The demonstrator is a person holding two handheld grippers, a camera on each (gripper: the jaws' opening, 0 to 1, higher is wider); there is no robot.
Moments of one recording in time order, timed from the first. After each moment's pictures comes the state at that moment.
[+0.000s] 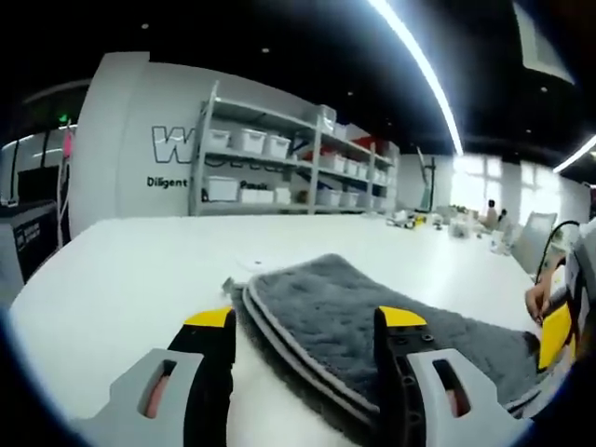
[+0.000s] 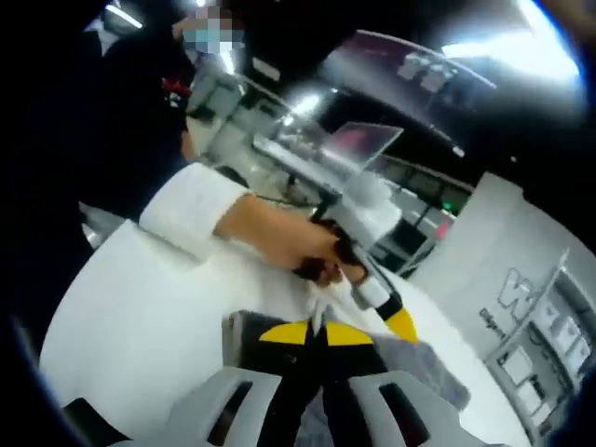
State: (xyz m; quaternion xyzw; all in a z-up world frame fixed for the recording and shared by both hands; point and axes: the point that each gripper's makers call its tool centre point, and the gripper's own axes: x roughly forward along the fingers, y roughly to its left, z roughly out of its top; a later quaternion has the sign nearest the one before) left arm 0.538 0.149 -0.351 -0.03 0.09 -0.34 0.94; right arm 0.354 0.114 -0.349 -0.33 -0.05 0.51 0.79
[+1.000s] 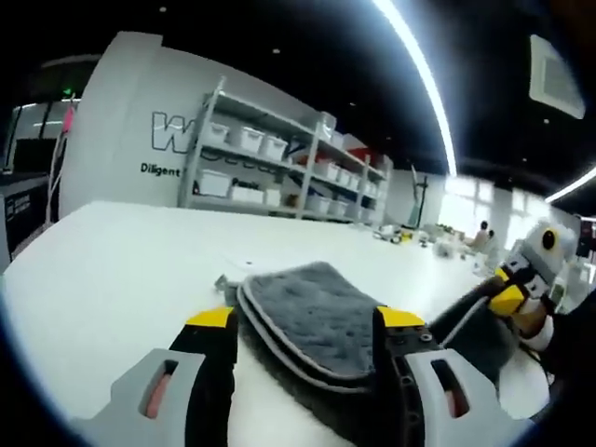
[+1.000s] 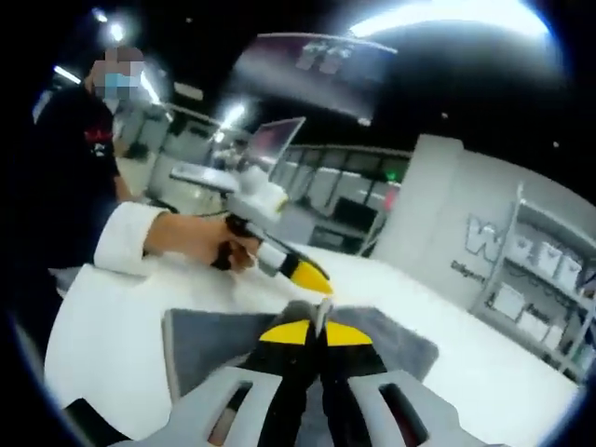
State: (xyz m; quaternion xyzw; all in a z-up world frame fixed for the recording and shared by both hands) left arm 0.530 0.157 -0.340 -0.08 0.09 -0.37 0.92; right arm 0.409 0.047 -0.314 -0.20 -0.02 0.43 0.88
